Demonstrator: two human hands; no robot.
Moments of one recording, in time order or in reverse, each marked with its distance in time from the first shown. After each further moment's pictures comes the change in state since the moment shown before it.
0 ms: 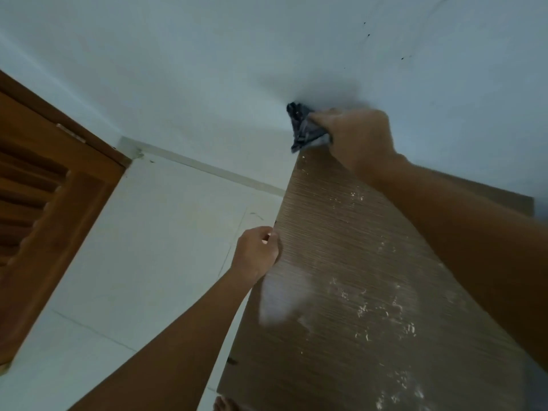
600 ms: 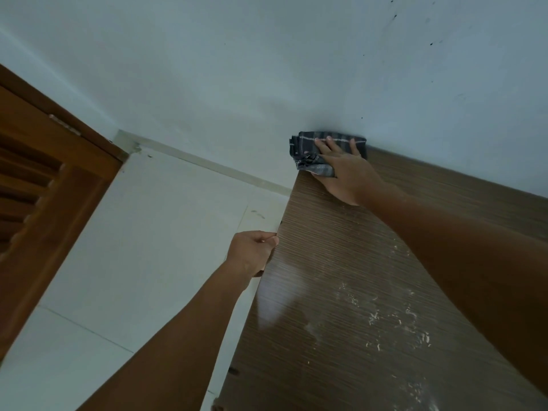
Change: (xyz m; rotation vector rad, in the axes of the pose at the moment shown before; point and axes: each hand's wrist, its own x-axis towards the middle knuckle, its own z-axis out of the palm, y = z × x) left_hand 0.018 -0.016 -0.006 -0.413 -0.079 -0.325; right_hand -0.034 -0.001 0.089 0.333 -0.421 0.039
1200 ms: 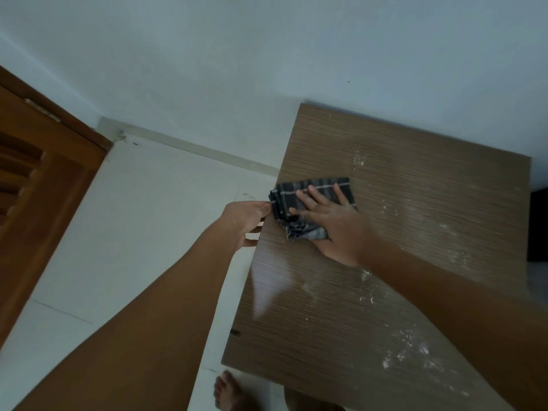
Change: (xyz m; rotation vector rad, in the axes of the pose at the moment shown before) left_hand -0.006 0.005 -0.007 -0.033 -0.132 -0.098; right_hand -0.134 -0.060 0.058 -0.036 -0.063 -0.138
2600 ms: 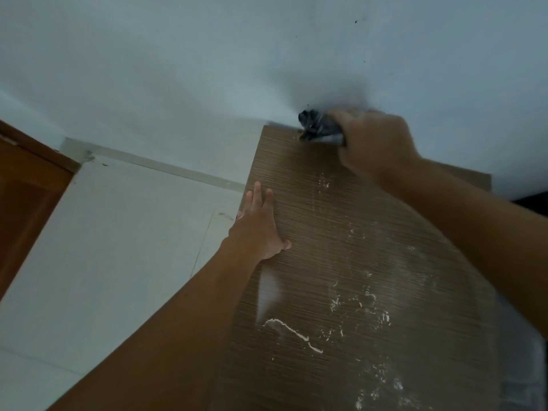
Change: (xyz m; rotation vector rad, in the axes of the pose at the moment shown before) left_hand 0.011 0.030 0.077 1.132 0.043 0.483; right_hand 0.036 0.083 -0.145 -0.322 0.435 0.262
